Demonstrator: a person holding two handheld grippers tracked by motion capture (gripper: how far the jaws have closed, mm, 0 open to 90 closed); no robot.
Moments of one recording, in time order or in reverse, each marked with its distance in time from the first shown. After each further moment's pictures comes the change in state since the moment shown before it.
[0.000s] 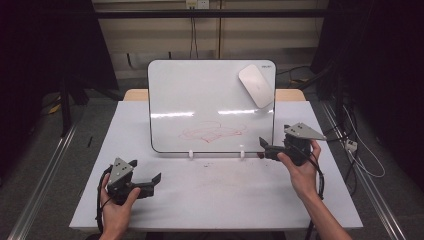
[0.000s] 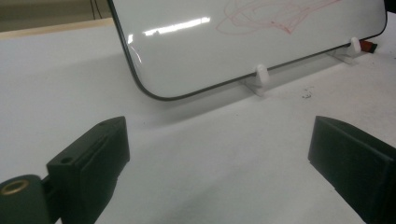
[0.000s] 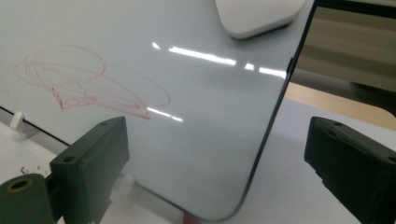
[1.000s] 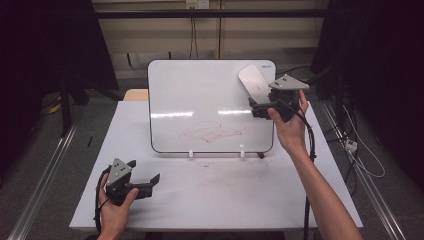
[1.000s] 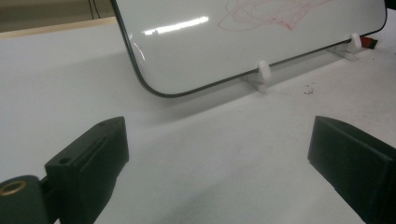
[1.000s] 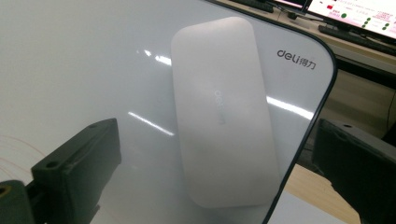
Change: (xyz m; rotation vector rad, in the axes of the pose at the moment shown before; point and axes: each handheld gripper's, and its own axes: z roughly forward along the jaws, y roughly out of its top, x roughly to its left) left arm 0.005 -0.002 -0.002 -0.004 0.001 0.011; right arm -0.008 0.105 0.050 -0.009 -0.062 -0.140
